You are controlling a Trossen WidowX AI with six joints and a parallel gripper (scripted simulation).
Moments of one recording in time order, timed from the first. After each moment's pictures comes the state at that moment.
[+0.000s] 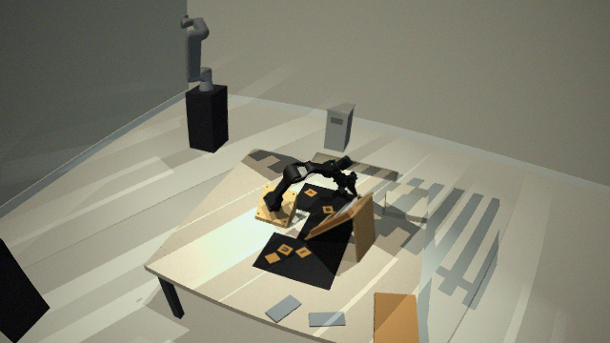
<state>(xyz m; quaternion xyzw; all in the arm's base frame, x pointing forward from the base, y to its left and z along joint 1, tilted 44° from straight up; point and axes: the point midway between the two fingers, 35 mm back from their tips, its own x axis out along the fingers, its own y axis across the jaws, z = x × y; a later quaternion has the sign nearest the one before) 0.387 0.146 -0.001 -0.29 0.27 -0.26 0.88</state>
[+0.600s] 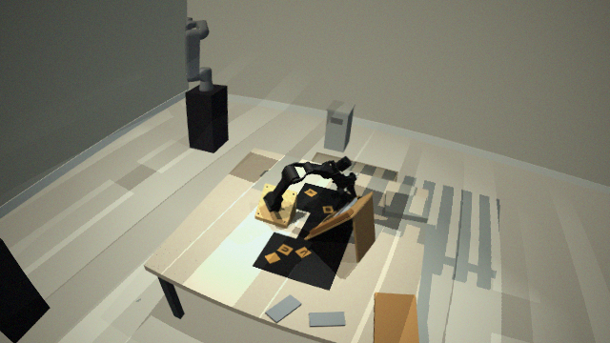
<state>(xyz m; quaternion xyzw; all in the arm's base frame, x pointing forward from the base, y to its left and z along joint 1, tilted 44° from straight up) 0.384 0.139 0.005 -0.29 0.27 -0.26 0.88</state>
